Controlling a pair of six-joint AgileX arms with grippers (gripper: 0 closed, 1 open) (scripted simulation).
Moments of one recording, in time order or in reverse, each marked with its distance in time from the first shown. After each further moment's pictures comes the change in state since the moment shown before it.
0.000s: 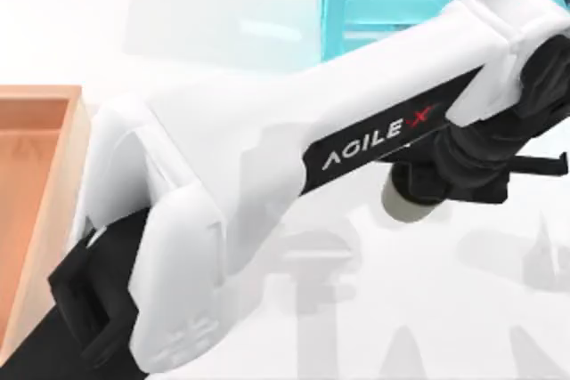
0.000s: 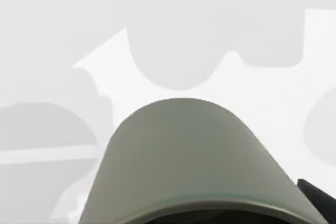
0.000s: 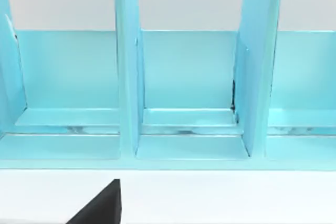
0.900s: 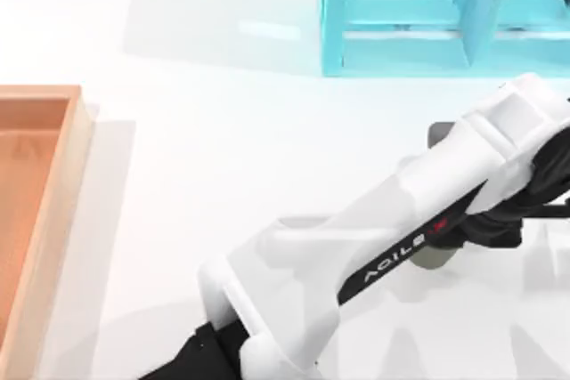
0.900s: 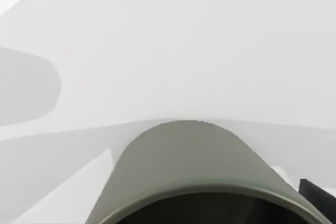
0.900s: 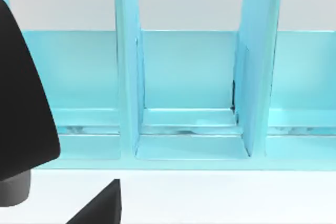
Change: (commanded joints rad) left arm -0.045 0.663 1.027 -0.360 -0.008 -0.112; right arm 0.000 0.000 0.000 0.000 0.000 0.000
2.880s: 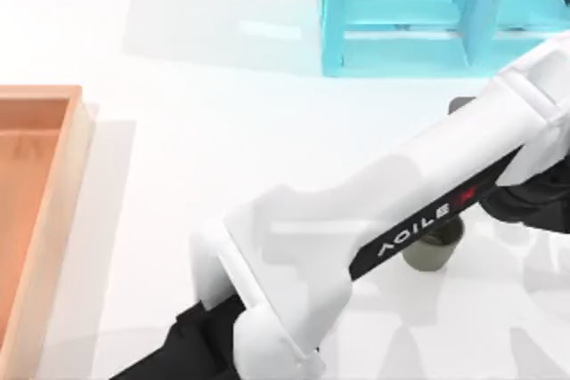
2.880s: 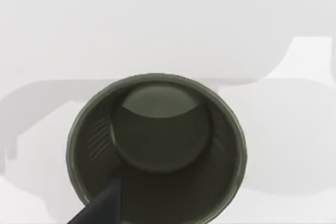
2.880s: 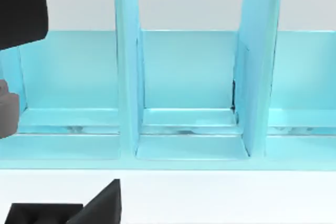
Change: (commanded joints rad) left arm -0.026 -0.223 -0.267 0.036 -0.008 -0.032; right arm 0.000 0.000 0.000 0.000 0.000 0.000
